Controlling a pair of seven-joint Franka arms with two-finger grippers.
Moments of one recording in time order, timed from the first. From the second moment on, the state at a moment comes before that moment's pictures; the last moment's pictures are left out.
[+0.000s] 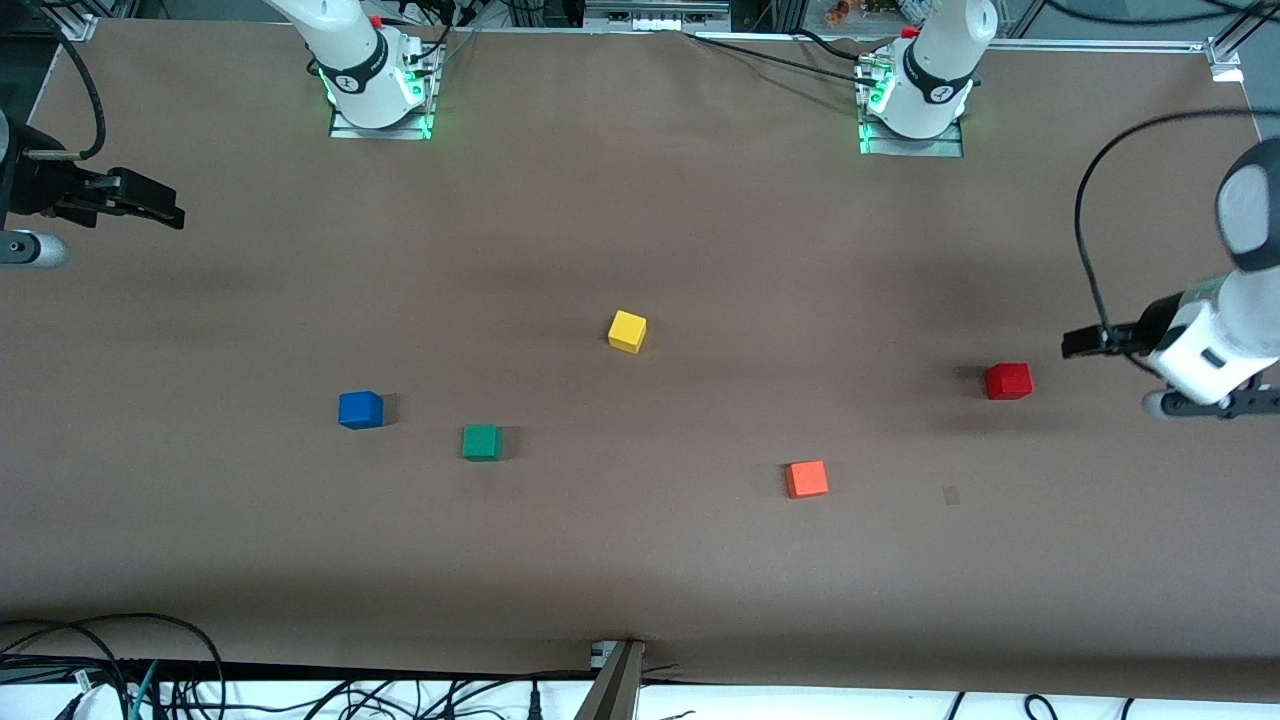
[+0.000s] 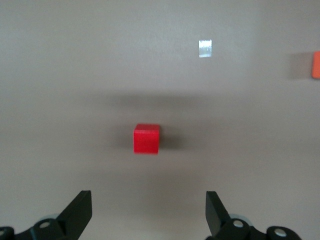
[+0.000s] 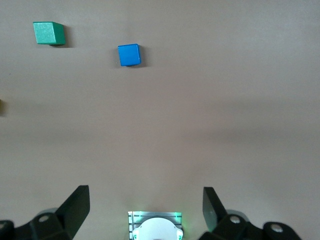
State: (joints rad) left arm 0.11 0.35 -0.03 -1.59 0.04 1.78 0.02; right arm 0.10 0.07 -0.10 -1.49 0.00 1.38 0.00
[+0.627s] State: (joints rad) left arm 0.14 0.45 -0.03 -1.94 0.04 2.29 0.08; right arm 0.09 0.07 -0.10 -1.49 0.00 1.38 0.00
